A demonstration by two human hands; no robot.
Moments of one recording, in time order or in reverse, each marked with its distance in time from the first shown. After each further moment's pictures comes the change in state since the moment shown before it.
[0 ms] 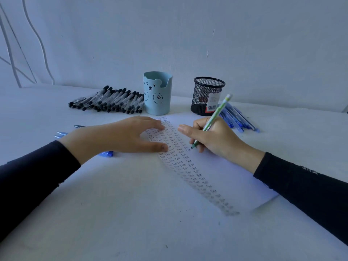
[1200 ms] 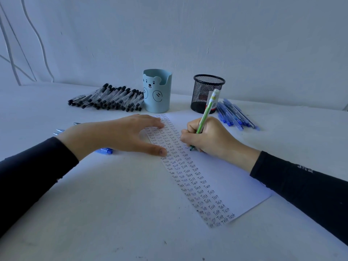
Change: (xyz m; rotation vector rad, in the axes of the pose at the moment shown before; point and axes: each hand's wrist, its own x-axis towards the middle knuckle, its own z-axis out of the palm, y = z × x) left_hand -0.001 -0.006 -0.002 -0.031 -0.050 -0.005; right_hand 0.001 0.003 0.006 -0.043 -0.046 -0.019
